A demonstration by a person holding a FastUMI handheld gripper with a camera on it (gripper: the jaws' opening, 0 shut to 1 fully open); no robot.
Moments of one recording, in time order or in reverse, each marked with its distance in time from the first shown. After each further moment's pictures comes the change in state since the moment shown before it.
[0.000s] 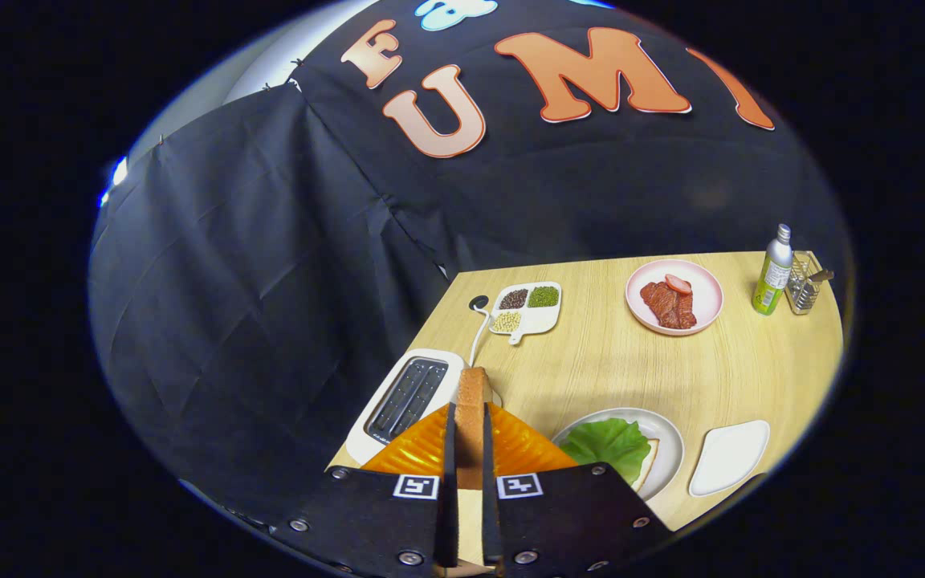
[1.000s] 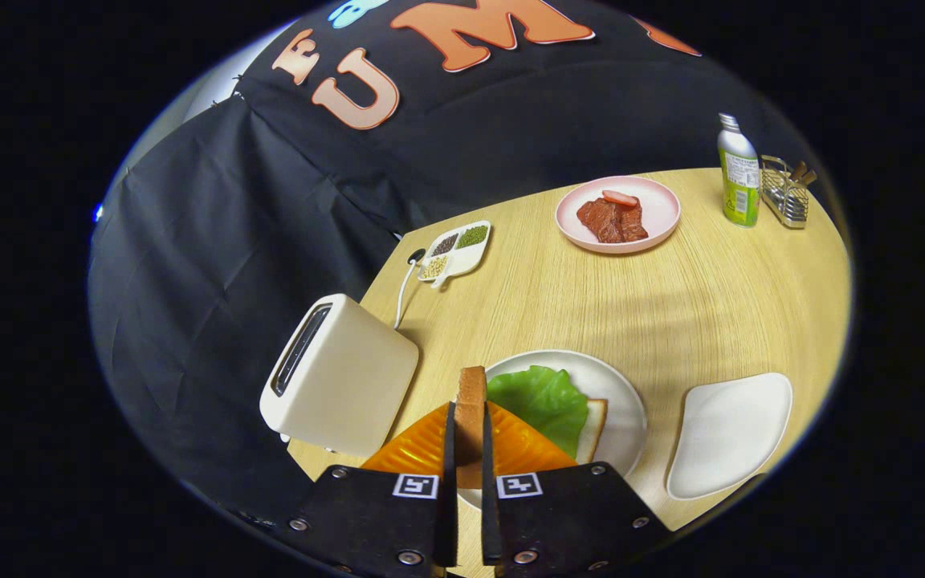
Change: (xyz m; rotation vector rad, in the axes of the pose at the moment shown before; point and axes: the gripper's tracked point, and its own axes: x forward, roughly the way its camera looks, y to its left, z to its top) arm 0.030 -0.130 -0.097 0.136 0.116 -0.009
